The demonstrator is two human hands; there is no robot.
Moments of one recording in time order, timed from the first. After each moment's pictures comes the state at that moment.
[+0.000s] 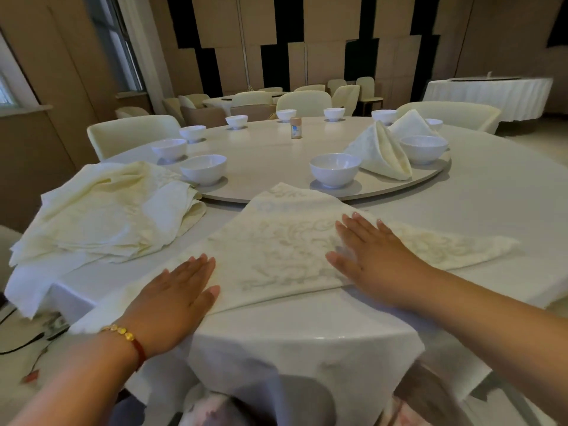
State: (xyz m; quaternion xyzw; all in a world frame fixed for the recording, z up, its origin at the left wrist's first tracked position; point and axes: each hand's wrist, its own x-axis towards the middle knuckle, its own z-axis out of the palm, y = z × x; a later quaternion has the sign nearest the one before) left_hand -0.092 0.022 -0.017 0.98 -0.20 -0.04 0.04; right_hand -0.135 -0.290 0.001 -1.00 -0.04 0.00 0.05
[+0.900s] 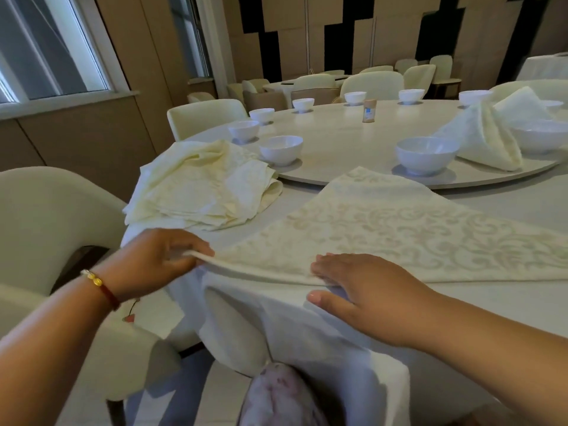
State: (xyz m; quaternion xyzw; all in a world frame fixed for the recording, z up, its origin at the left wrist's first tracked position) left_hand -0.095 0.155 0.019 0.95 -0.21 0.06 0.24; right_hand -0.151 -0.165 -0.003 -0.96 -0.24 0.00 0.10
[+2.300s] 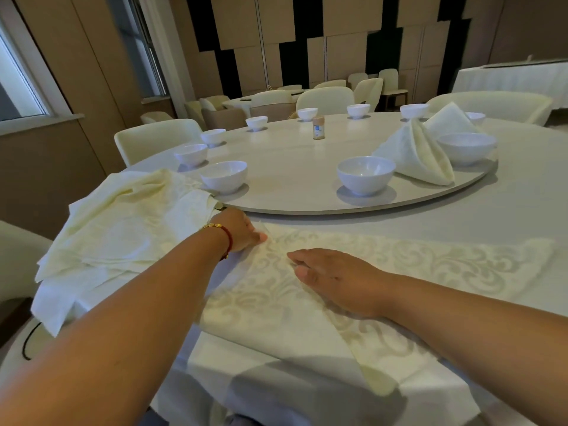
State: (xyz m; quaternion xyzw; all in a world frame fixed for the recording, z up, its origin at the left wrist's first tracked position) left_hand 0.050 -0.044 0.026 0.99 -0.07 -0.04 0.15; right_hand -0.073 -0.237 -0.010 -0.94 -0.16 0.08 0.29
